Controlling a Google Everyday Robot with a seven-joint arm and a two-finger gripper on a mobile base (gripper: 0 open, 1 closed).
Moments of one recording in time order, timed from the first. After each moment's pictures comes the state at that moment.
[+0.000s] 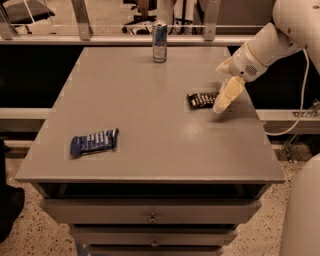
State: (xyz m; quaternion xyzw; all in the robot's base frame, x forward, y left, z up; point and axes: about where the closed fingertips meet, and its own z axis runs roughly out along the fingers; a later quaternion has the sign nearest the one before) arm 0.660 -0.190 0.849 -0.59 0.75 0.15 0.25
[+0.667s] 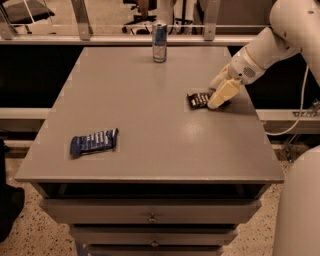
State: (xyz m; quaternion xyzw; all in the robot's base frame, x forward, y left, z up) arm 0.664 -0.189 0.836 -0.58 0.76 0.17 0.24
